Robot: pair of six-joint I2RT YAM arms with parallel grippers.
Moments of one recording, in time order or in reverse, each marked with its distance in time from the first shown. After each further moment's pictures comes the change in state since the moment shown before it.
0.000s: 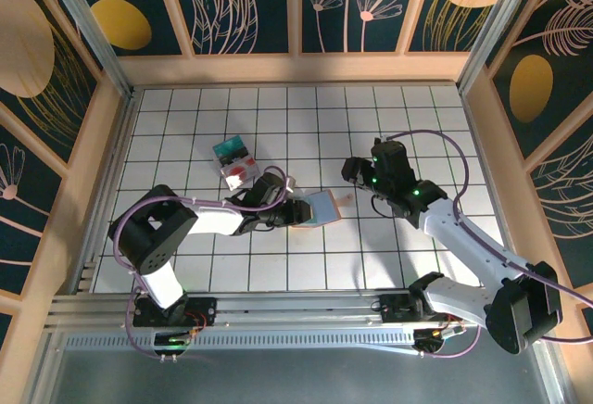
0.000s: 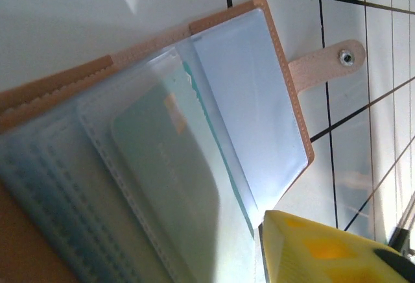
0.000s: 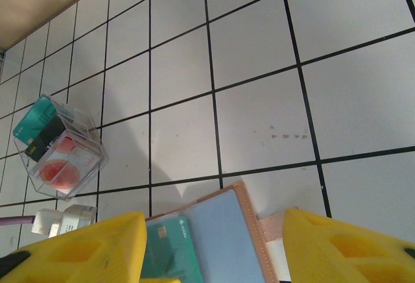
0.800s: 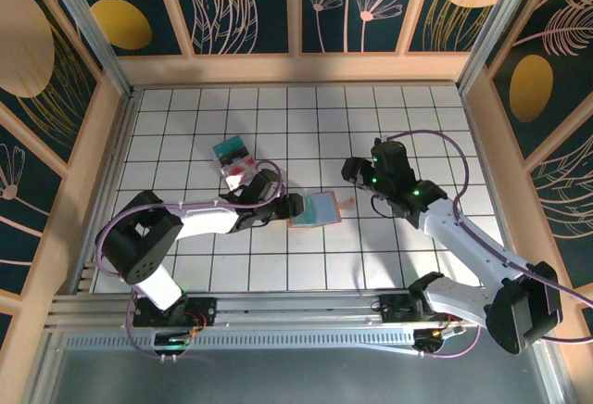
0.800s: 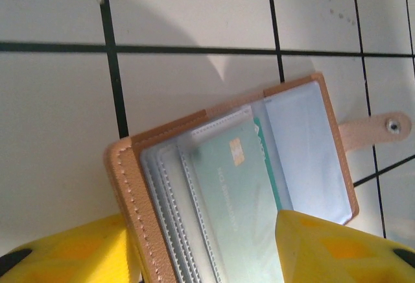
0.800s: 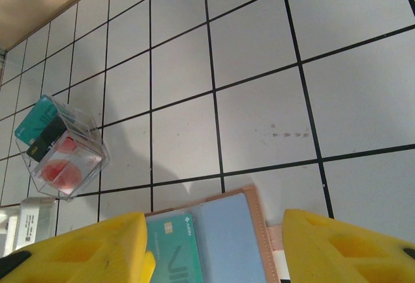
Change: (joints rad) left arm 0.009 -0.086 0.029 -0.151 -0.220 0.060; right arm 0.008 -0.001 0.000 -0.001 -0.001 0.011
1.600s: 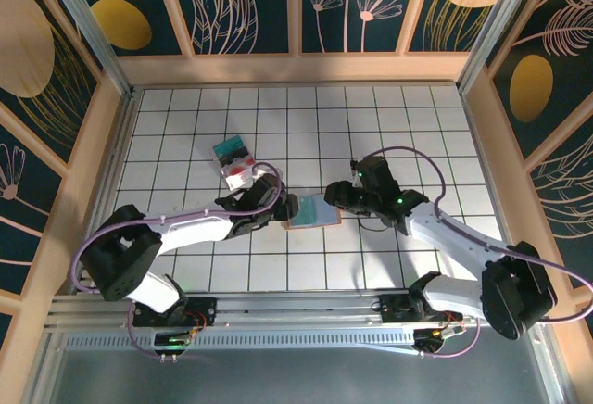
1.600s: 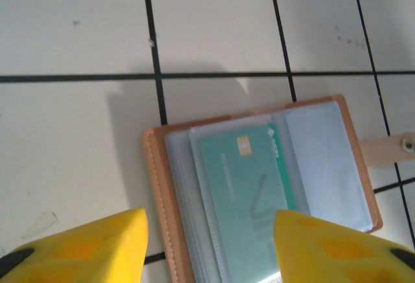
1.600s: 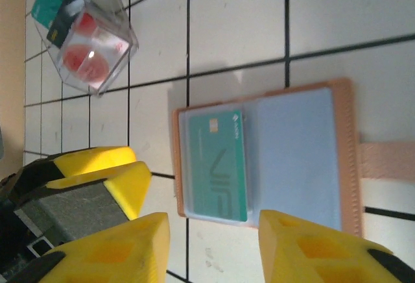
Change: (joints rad) left arm -0.085 -0.122 -0.005 -0.139 -0.221 0.029; right arm 0.073 0.096 -0.129 0.132 -0.301 0.069
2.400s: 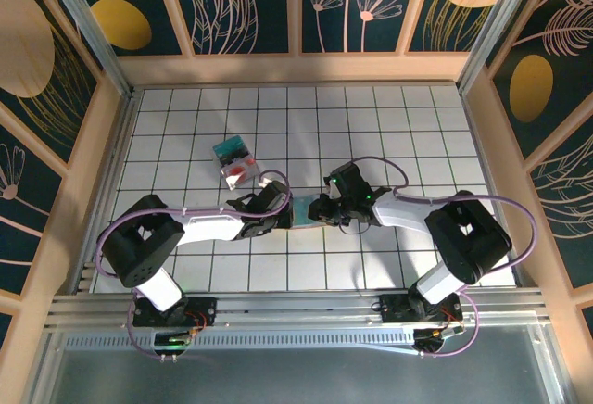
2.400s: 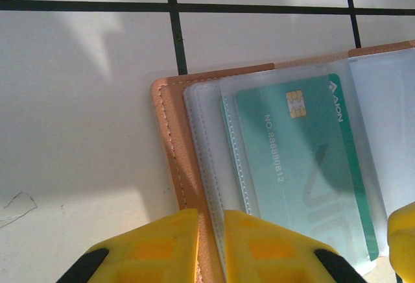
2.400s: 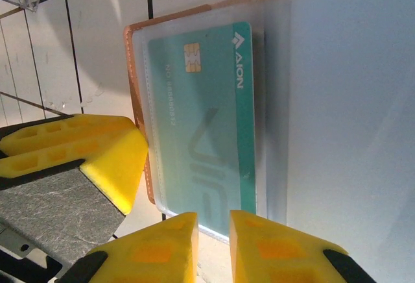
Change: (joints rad) left arm -0.018 0.116 0.000 0.010 0.000 0.001; right arm 0.055 0.363 0.013 0.185 -0.174 0.007
